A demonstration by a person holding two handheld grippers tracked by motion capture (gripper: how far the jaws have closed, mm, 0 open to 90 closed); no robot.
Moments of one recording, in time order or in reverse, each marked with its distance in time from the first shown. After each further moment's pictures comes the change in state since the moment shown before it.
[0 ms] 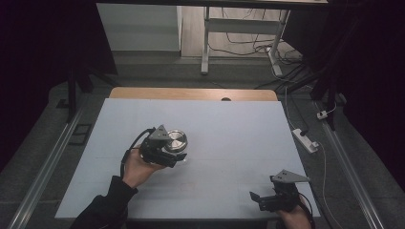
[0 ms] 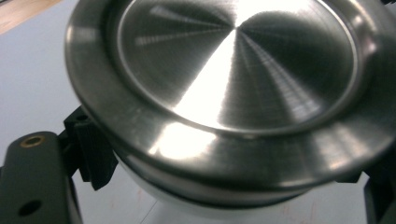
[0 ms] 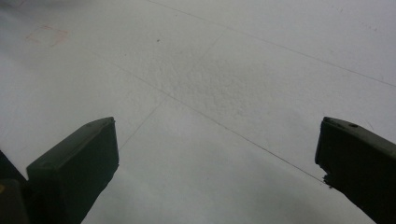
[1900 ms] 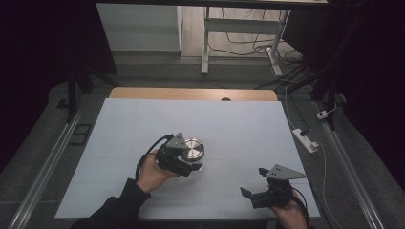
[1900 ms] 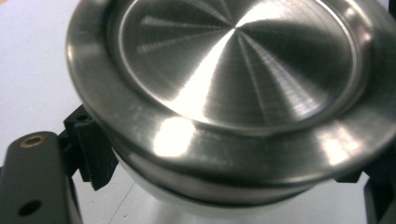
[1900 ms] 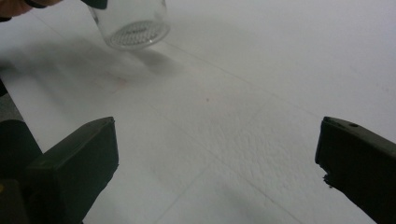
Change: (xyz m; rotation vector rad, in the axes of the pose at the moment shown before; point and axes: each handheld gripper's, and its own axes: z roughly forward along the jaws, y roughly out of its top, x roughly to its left) left arm -0.032 0.010 0.025 -0.004 -0.107 0.069; right arm 0.022 0.030 0.001 -0.140 0.122 -0.082
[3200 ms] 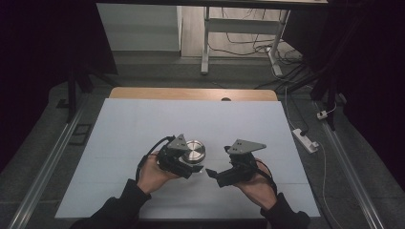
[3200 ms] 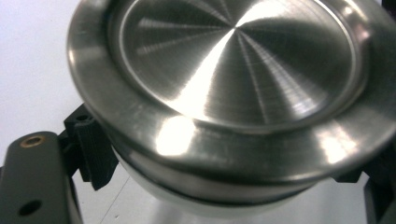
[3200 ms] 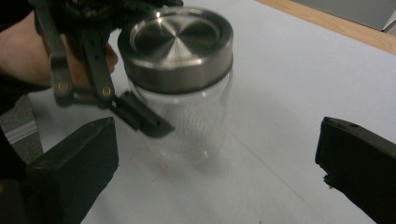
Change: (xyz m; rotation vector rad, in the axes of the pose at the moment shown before) left arm -0.004 0.001 0.002 0.015 -0.018 0.000; right arm 0.042 0.094 0.061 0.010 0.108 -0.119
